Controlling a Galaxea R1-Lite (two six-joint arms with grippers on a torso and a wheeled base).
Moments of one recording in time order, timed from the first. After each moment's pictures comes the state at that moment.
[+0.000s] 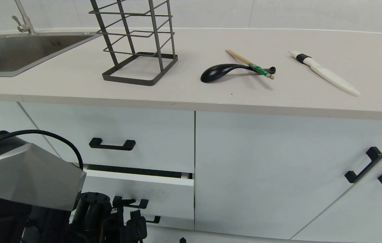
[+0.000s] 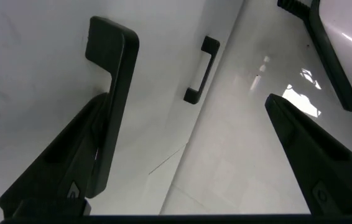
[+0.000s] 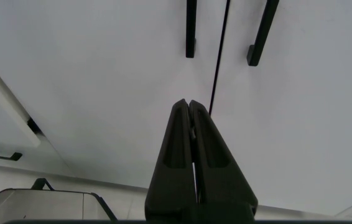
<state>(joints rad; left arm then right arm) -0.41 2.30 -0.03 -1.47 -0.05 1.05 0.00 0.00 0.00 0.00 0.06 -0.01</state>
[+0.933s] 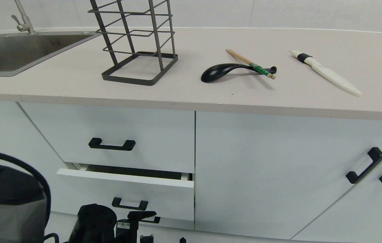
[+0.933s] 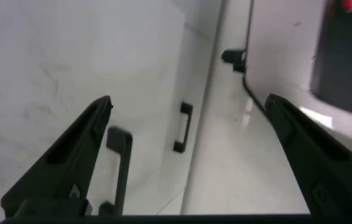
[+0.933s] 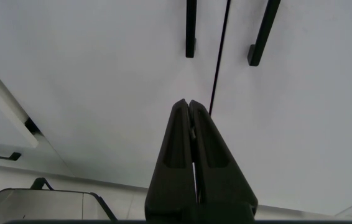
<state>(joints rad) -0.73 1.99 0.00 -1.30 -0.06 0.96 0.00 0.00 0.00 0.00 0.06 -0.01</state>
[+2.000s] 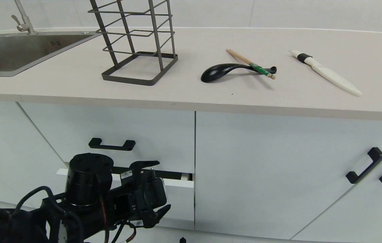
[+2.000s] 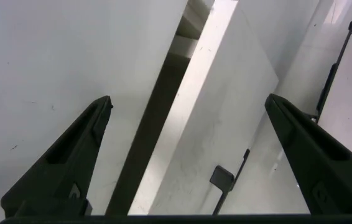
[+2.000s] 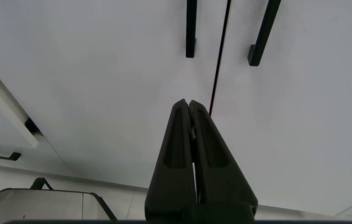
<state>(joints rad) -0.65 1.72 -0.36 -0.90 -0.06 0.86 0.00 0.00 0.00 0.00 0.06 -0.01</state>
